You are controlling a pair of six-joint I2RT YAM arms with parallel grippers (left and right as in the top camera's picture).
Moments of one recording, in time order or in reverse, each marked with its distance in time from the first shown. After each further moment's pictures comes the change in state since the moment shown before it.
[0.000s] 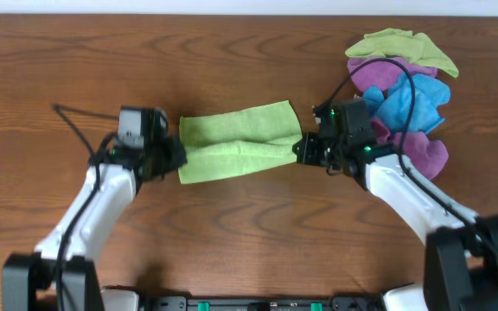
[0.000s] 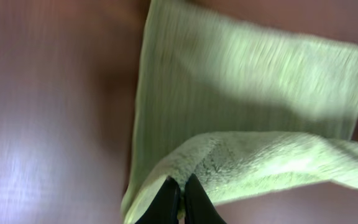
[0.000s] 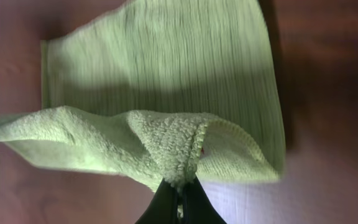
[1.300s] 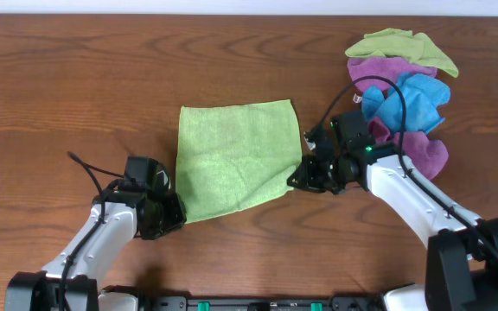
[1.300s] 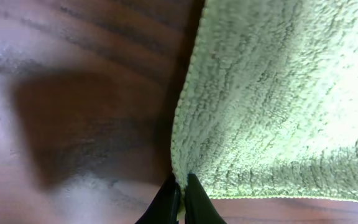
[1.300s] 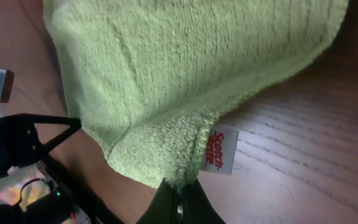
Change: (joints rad) left arm 0.000 -0.141 -0.369 -0.142 0.083 0.002; right arm -0.002 -0.036 0.000 -0.376 -0.233 -0.105
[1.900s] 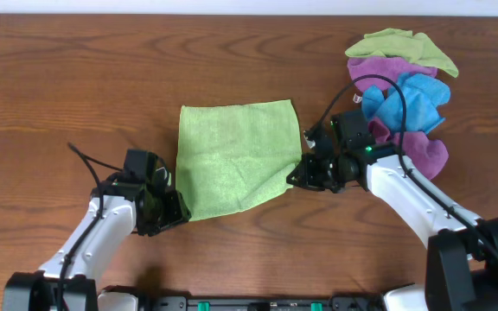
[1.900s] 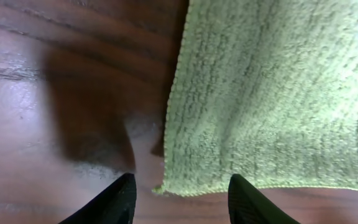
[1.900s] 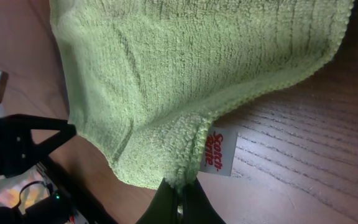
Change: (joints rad) left arm 0.000 0.007 0.051 -0.064 -0.018 0.052; right arm 0.000 0.000 0.000 0.034 0.000 -0.002
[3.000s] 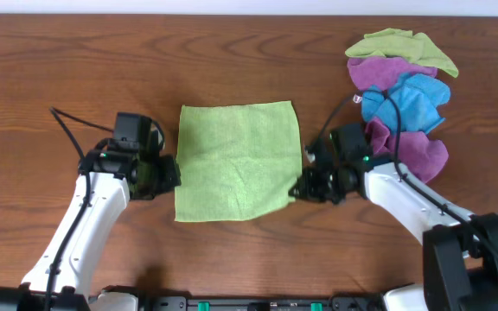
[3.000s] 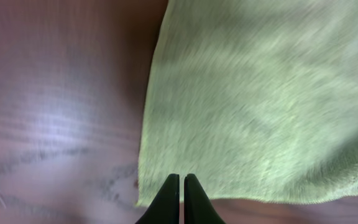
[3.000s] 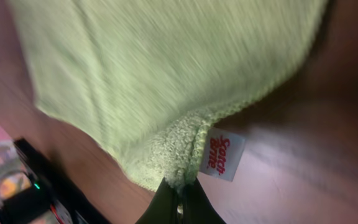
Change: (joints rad) left arm 0.001 -0.001 0.320 -0.162 -0.091 0.039; right arm 0.000 0.011 -0.073 0.040 0.000 -0.024
